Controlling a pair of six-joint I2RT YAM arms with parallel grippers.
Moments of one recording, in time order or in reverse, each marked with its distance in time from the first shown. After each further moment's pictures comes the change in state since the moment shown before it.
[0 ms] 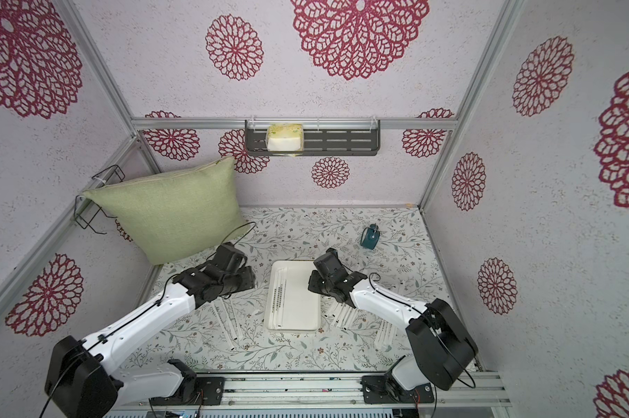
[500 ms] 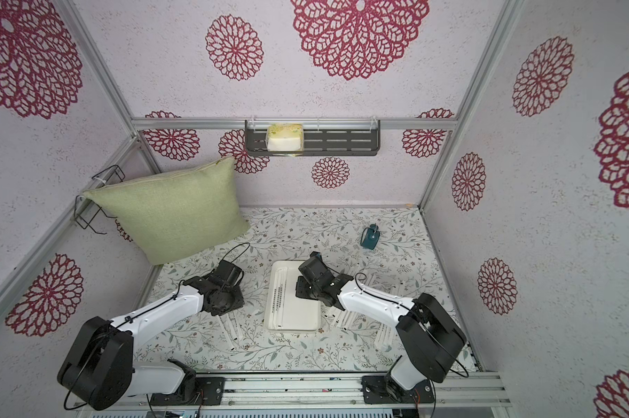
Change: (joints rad) left arm 0.061 0.138 -0.123 0.006 0.022 -0.081; right arm 0.077 0.051 0.041 0.001 0.008 -0.015
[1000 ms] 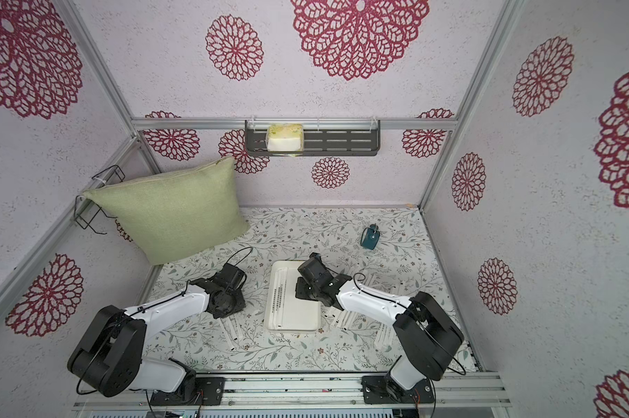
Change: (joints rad) left arm 0.000 0.087 -0.042 0.074 0.003 -0.007; right arm 0.000 0.018 0.000 0.000 0.001 -0.001
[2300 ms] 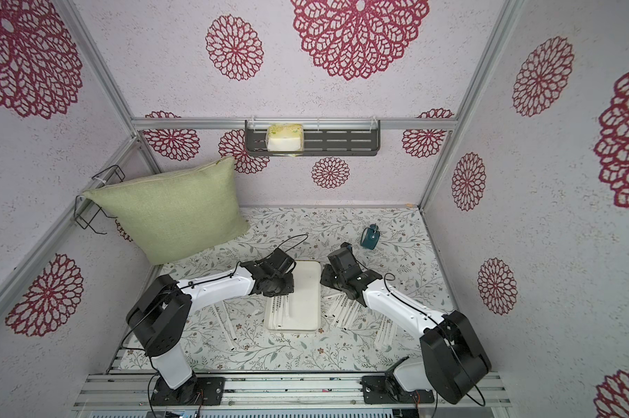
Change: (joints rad) left arm -0.306 0.362 0.438 0.108 0.088 0.047; right arm -0.217 -0.183 -0.086 -0.041 0.017 -0.026
